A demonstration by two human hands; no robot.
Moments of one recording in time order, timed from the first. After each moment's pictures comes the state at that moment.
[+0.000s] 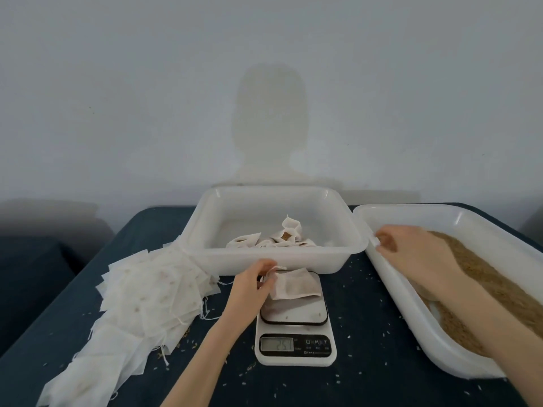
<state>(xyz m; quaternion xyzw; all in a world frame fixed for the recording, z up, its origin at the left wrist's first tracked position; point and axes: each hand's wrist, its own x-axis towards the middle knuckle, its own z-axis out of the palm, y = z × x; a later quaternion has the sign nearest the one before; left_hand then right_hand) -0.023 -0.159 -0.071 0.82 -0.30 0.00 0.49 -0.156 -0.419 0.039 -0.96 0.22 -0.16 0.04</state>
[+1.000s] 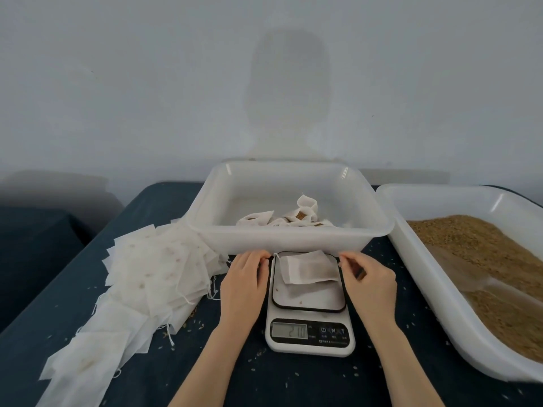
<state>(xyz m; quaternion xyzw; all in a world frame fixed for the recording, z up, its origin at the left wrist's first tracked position) -0.033 -0.142 -0.104 0.87 -0.23 0.23 0.37 -0.114 -0.342 -0.099 -0.84 0.18 -0.40 0.31</state>
